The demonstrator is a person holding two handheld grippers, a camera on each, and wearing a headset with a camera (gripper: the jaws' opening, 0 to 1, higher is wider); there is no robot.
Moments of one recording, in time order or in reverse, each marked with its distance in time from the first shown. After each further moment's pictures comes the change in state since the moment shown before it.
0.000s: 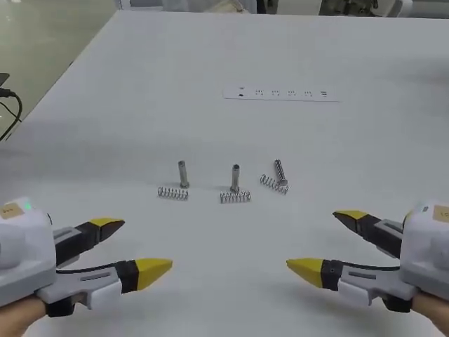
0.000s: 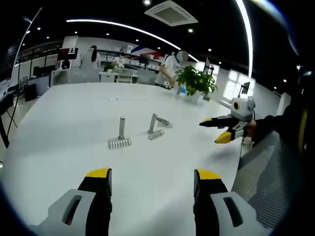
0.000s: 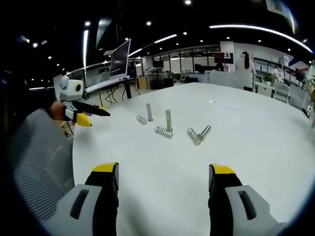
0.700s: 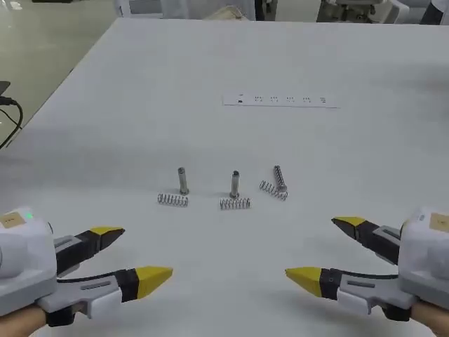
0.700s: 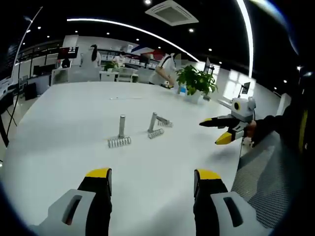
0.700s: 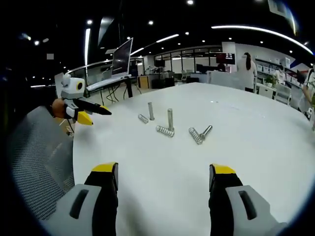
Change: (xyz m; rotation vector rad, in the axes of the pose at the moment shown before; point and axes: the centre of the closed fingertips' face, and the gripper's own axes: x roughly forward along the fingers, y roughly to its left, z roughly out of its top) left arm -0.001 0.000 -0.002 -0.006 0.005 0.000; right arm 0.001 0.004 -0.002 -0.016 0.007 0.008
